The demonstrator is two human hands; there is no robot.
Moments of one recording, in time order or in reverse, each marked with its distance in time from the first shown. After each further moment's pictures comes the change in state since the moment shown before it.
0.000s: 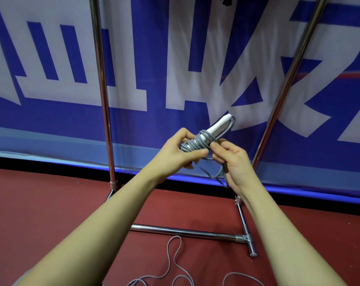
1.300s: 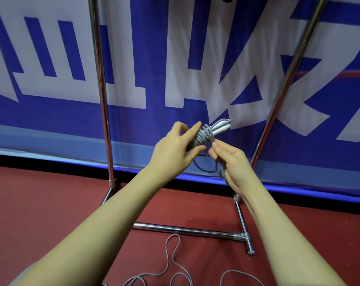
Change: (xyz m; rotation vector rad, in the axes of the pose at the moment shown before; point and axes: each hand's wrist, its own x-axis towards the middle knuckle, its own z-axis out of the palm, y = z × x) left_hand 0.004 -0.011 0.007 0.783 0.286 0.395; right_hand 0.004 0.015 -0.011 -0.076 -0.049 0.018
